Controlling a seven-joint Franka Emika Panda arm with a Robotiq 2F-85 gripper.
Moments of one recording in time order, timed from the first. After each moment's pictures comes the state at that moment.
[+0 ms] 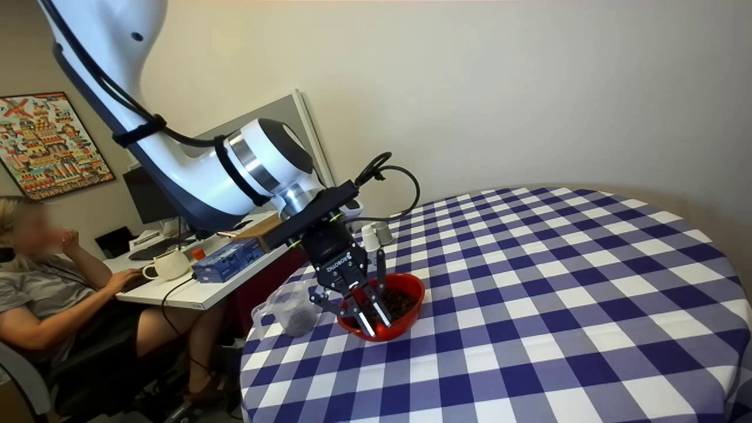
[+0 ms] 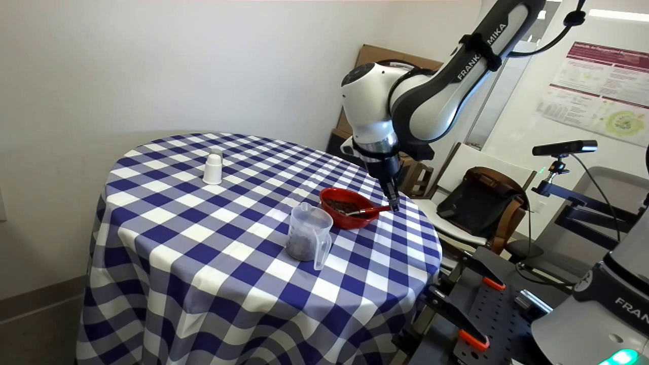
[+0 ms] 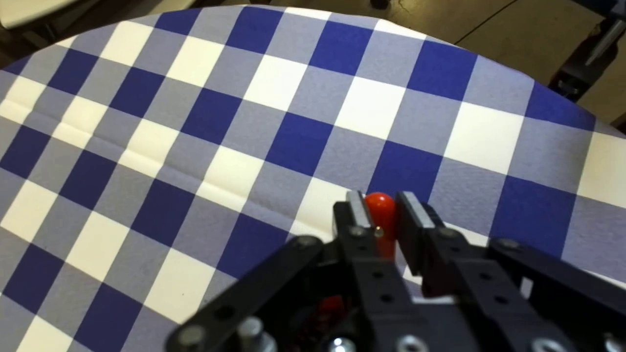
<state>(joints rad) -0.09 0.37 0.05 -2.37 -0.83 2.22 -0.09</state>
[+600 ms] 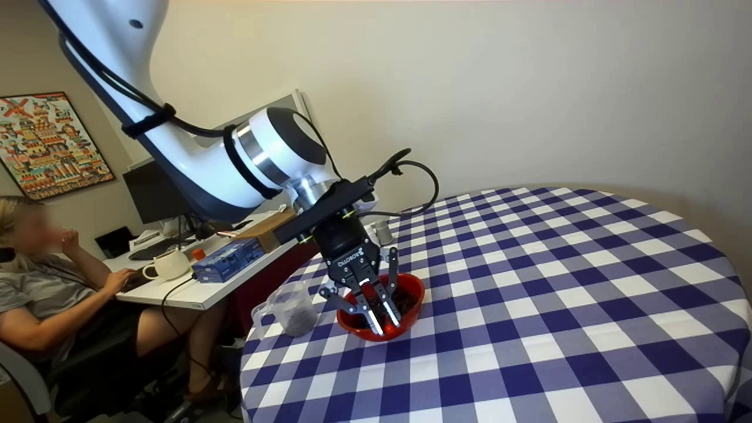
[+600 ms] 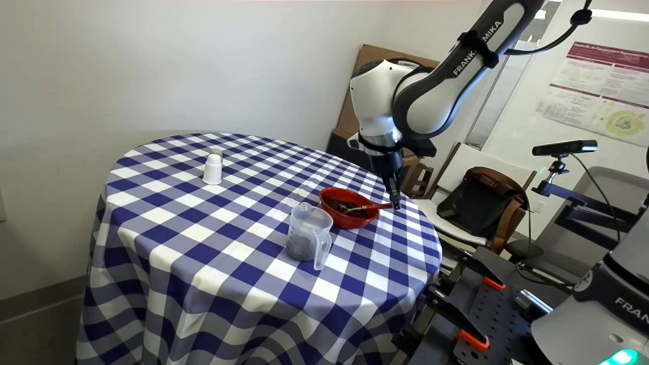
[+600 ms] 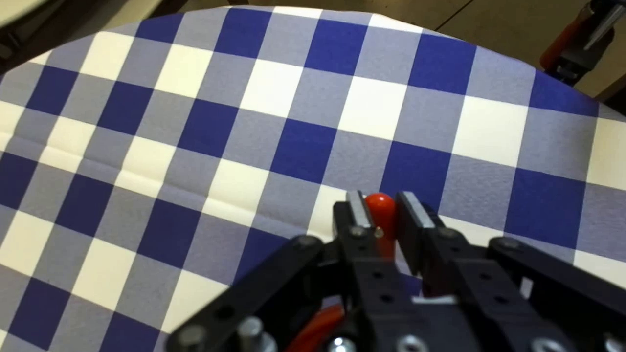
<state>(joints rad) -0.10 0.36 -0.01 -2.36 -0.75 2.27 -0.14</state>
